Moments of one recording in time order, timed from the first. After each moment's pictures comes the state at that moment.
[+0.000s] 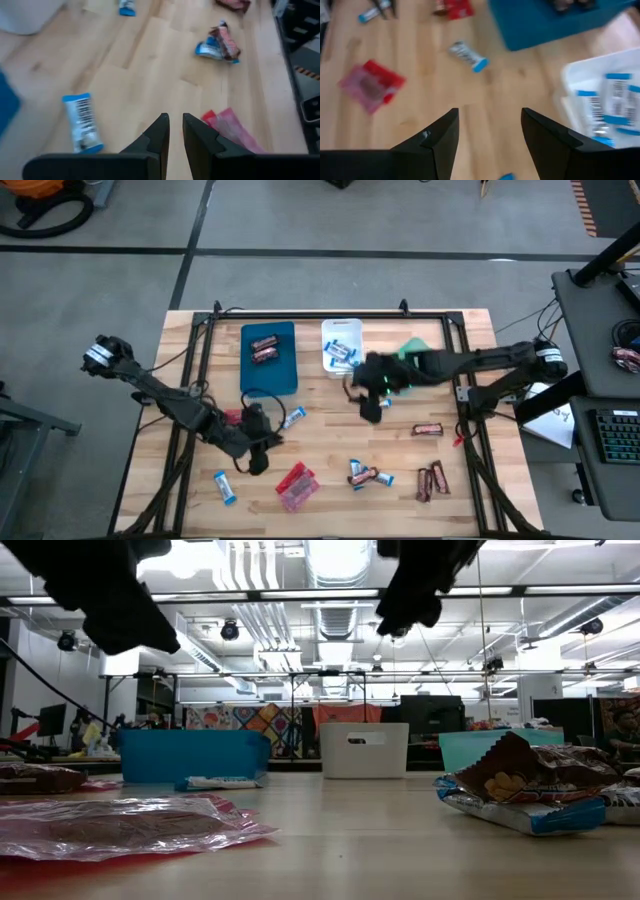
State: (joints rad) left arm -0.55 1.25 0.67 -0.15 -0.45 -0.68; right arm 0.02 1.41 1.15 -0.53 0.01 0.20
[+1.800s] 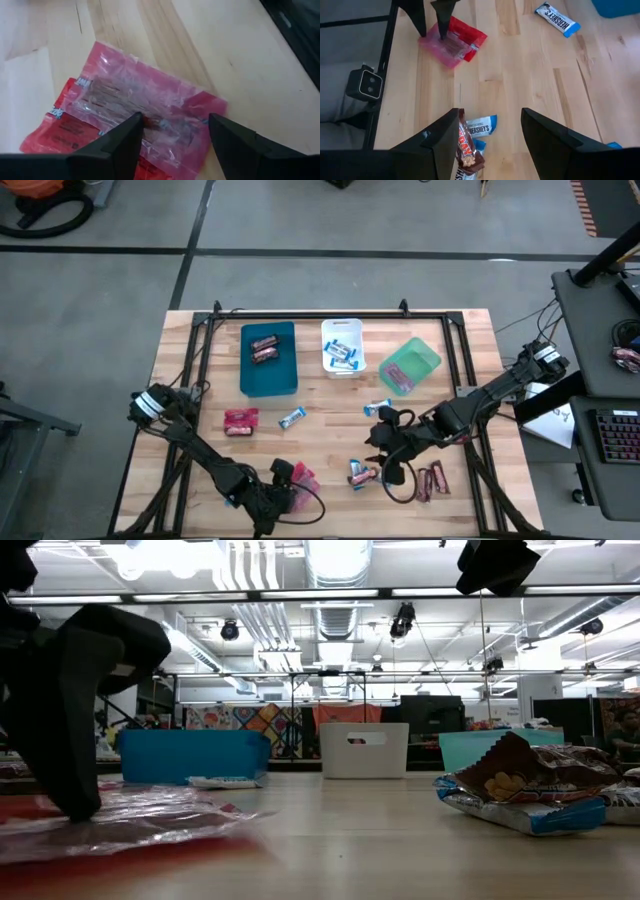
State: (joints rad) left arm -0.77 1.92 1.07 -0.15 -0.33 -0.32; right arm 0.50 1.43 1.07 -0.48 0.21 0.50
